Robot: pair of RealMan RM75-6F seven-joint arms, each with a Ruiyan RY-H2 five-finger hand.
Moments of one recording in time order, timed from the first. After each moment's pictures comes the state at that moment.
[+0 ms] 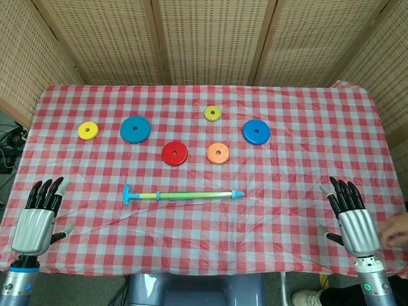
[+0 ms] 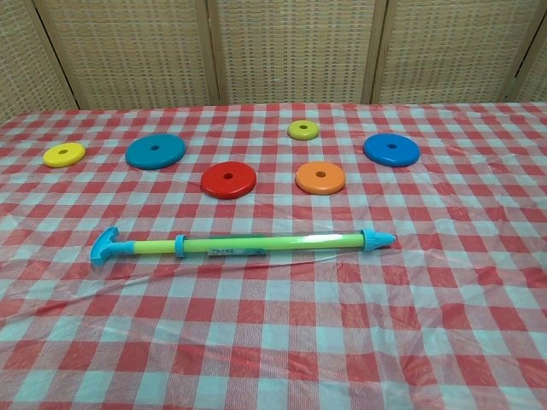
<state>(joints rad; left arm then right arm) -0.09 -1.30 -0.02 -1.67 1.61 1.56 0.33 0.12 -1.30 0.04 -1.45 -1.67 1.61 -0.01</state>
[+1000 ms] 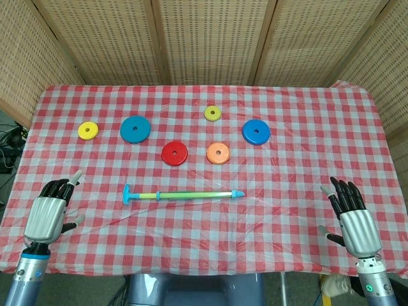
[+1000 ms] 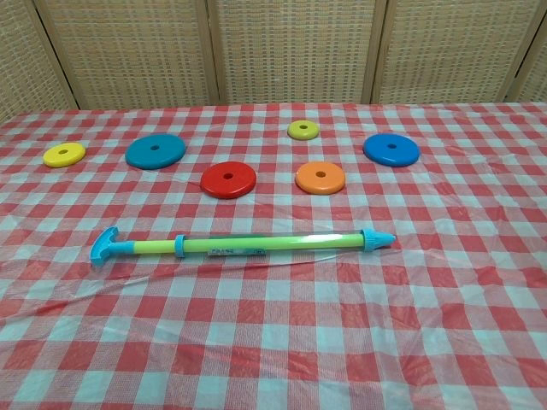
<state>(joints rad) -0.17 -1.30 -0.09 -1.75 1.54 1.46 0.39 0.12 -1.28 0.04 -1.47 -1.68 1.61 0.01</state>
